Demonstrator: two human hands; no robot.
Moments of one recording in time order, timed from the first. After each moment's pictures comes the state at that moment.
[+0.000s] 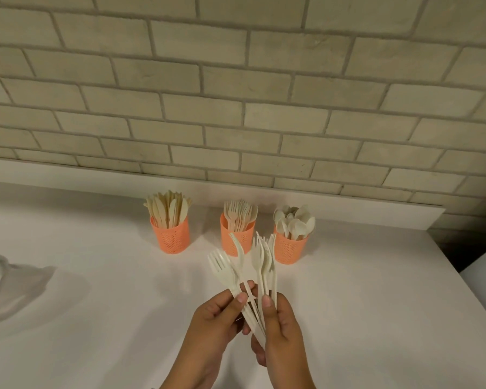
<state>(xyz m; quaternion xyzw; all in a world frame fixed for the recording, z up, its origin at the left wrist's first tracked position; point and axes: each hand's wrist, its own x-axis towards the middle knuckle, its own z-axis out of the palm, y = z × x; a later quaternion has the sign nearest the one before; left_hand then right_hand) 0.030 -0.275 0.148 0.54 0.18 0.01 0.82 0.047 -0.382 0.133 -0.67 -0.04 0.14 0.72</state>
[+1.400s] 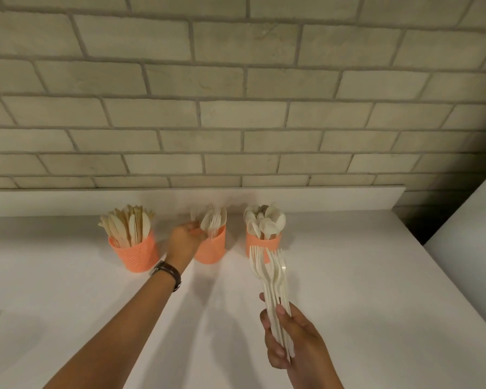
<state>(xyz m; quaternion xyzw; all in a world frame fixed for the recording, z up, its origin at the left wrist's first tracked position) 0.229 -0.210 0.094 0.79 0.20 0.06 0.57 0.077 -0.435 0.113 -0.50 0.06 0.21 0.83</state>
